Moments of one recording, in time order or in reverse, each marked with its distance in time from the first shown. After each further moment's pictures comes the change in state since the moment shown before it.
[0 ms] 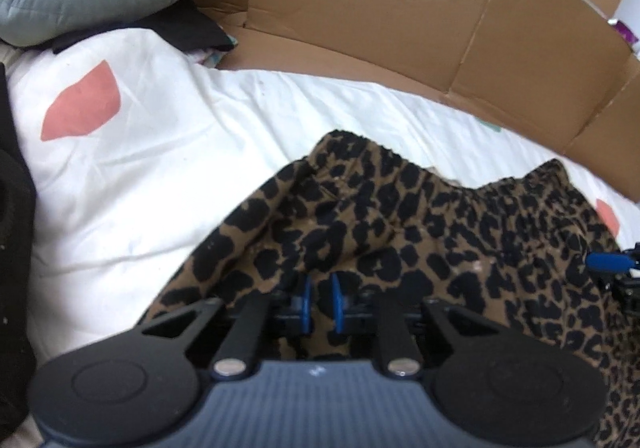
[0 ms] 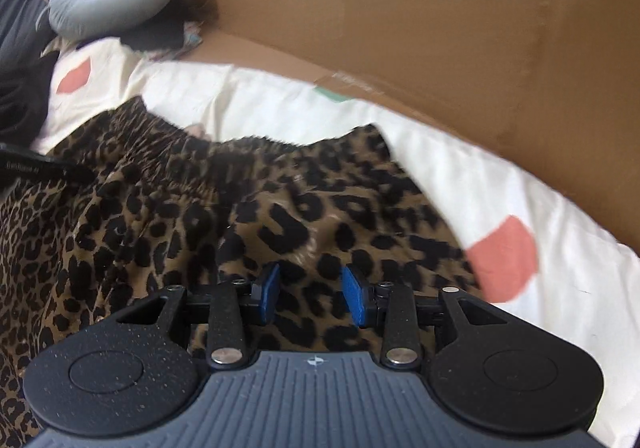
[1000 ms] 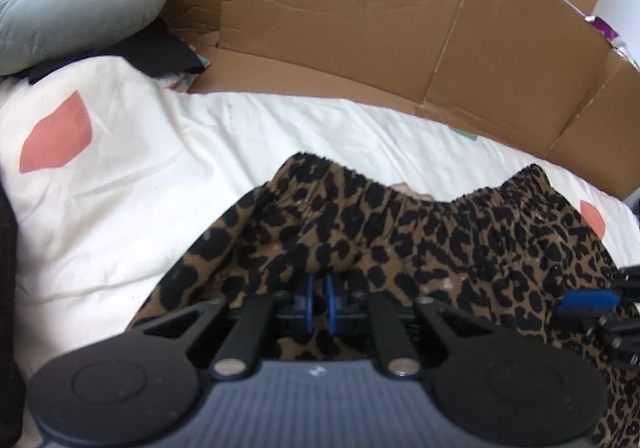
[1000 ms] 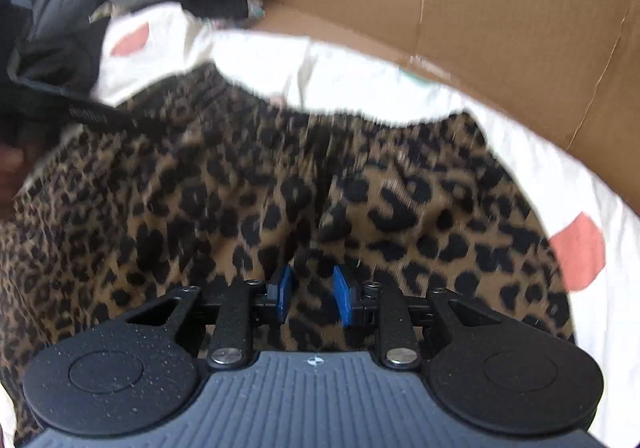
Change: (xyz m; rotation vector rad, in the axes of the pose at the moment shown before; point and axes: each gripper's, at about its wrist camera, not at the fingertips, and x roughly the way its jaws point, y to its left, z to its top) left arm -0.005 -0.017 0.008 0.032 -0.051 -0.065; right arm -0.011 0.039 -0.005 -0.070 -0.009 0.106
